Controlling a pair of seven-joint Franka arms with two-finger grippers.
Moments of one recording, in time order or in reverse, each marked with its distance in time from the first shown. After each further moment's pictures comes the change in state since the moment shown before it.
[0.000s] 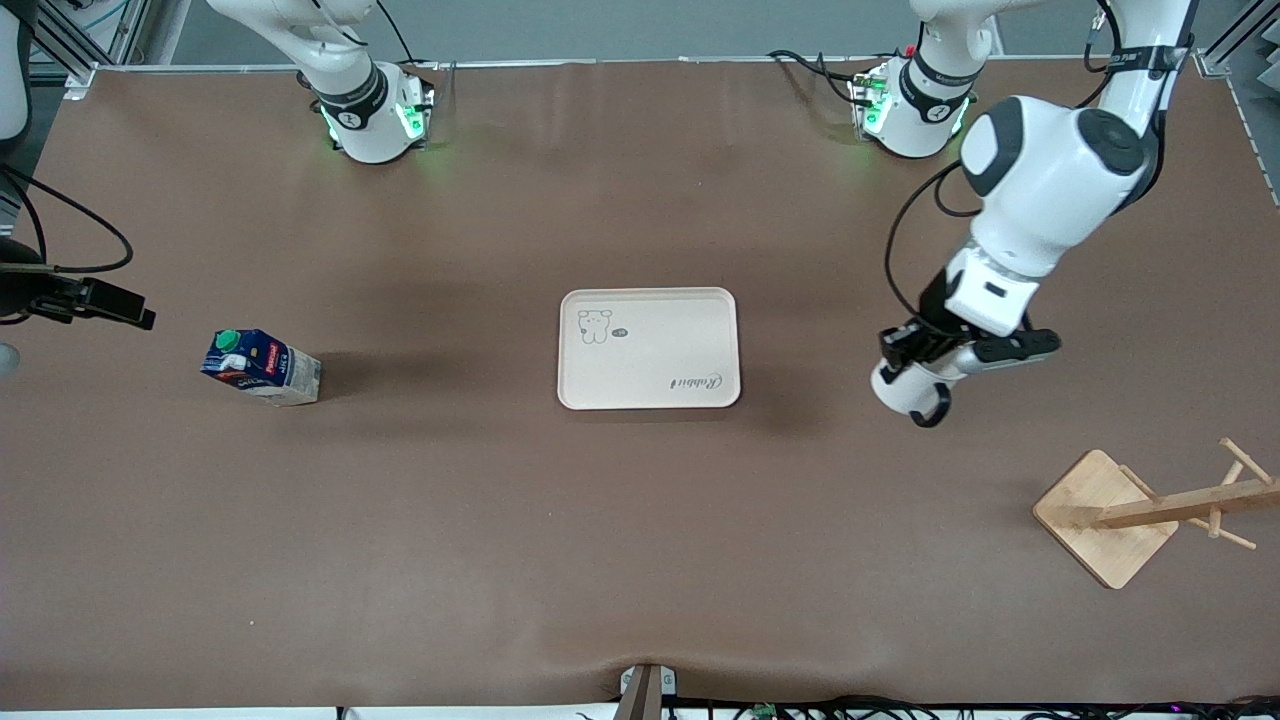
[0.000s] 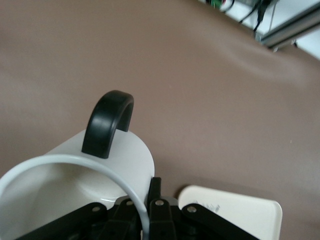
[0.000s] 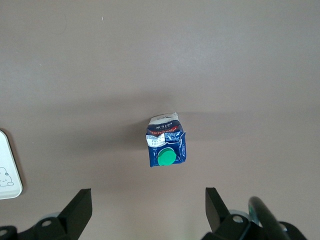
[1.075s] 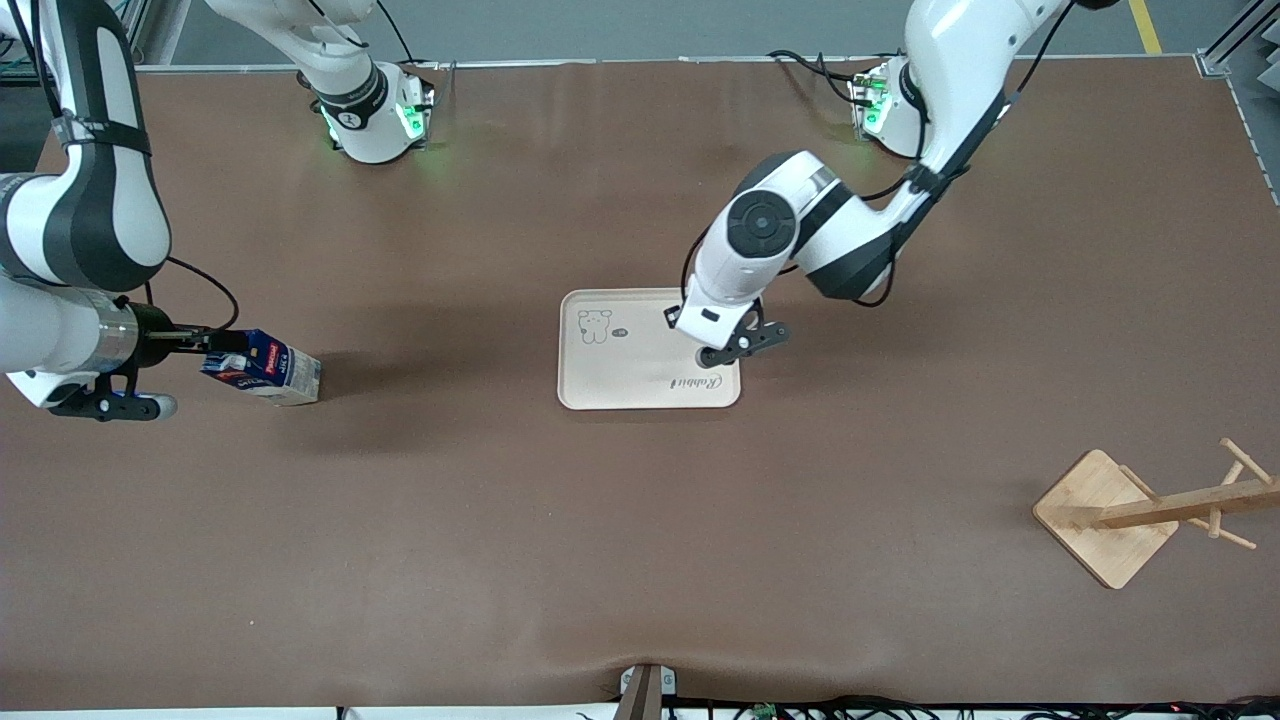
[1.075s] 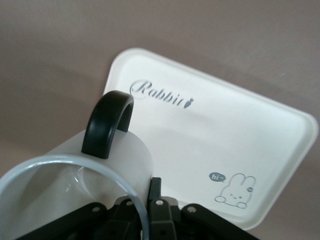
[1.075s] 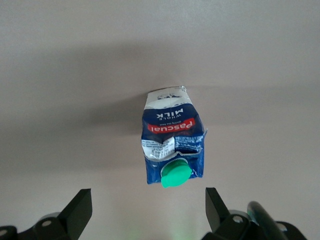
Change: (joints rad) left arm -0.413 0.491 -0.036 0.343 0.357 -0.293 -0.697; right arm 0.027 0.110 -0.002 -0.193 -0.024 0.111 0.000
